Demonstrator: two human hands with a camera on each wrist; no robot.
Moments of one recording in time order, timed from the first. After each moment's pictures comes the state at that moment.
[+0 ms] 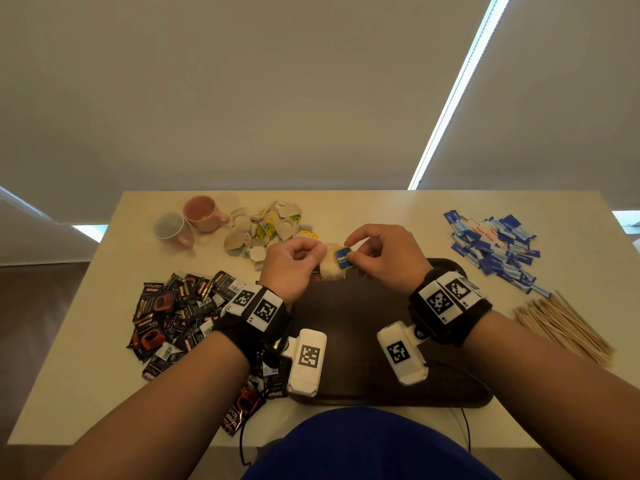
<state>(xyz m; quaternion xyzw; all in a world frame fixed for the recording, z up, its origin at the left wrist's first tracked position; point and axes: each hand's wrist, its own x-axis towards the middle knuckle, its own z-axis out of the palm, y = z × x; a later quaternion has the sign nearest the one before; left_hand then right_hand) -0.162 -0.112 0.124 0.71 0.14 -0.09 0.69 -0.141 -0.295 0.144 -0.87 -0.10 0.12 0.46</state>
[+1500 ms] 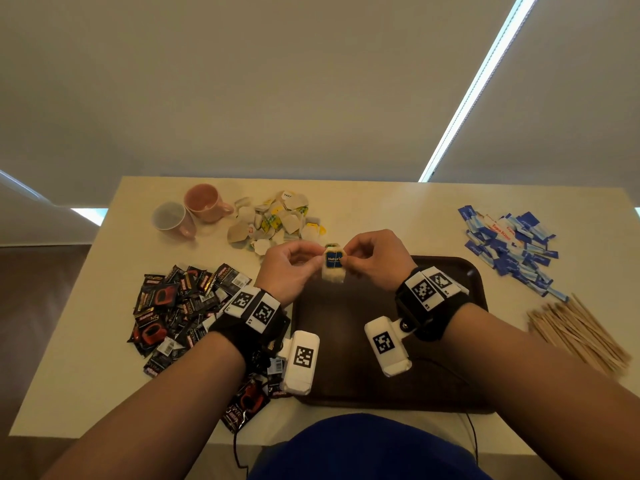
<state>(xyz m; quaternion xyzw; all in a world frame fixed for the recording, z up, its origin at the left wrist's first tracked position) -0.148 -0.084 0.086 0.76 0.13 -0.11 0.63 -0.112 -0.273 0.091 -0.87 -0.05 0.18 0.46</state>
